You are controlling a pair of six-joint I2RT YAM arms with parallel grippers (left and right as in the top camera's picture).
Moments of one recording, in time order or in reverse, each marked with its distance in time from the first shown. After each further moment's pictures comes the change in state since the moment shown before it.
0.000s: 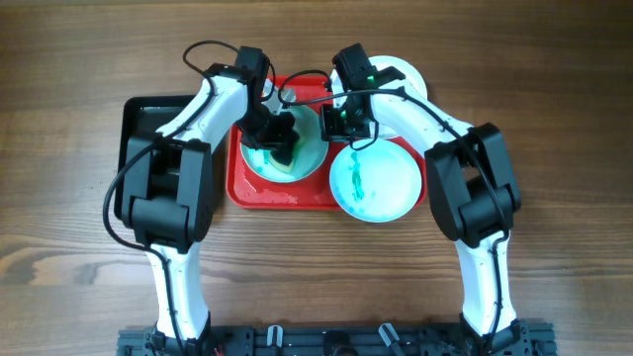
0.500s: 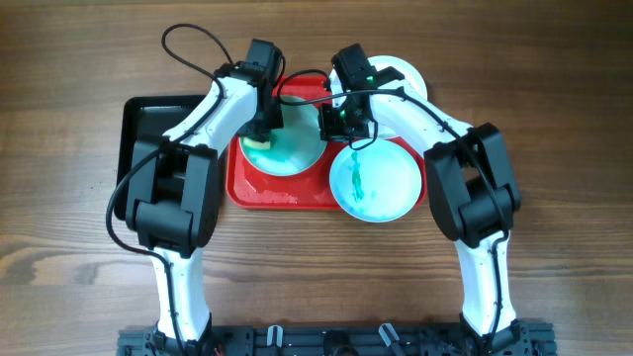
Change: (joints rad) left arm -0.044 -0.019 0.003 0.143 -0.472 -0.334; right arm -0.001 0.000 0.000 0.001 -0.001 0.006
